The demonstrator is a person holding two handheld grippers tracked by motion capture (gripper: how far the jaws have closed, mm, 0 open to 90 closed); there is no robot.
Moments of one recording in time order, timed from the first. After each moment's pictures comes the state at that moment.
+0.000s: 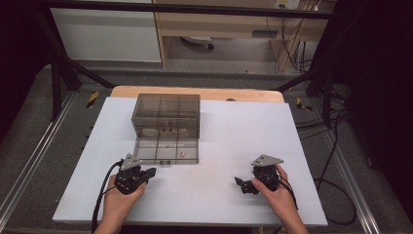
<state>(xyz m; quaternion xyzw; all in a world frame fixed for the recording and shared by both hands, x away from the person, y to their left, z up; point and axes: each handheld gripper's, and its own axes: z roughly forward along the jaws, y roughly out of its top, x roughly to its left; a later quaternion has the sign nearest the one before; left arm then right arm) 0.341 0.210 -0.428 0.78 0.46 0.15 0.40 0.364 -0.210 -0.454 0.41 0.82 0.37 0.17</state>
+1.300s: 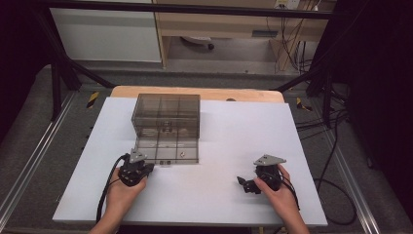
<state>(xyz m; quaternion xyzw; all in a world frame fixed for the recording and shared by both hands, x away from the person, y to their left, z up) 0.372 0.211 -0.442 0.80 0.46 0.18 0.33 0.366 -0.215 -0.457 0.42 0.81 0.36 0.17</state>
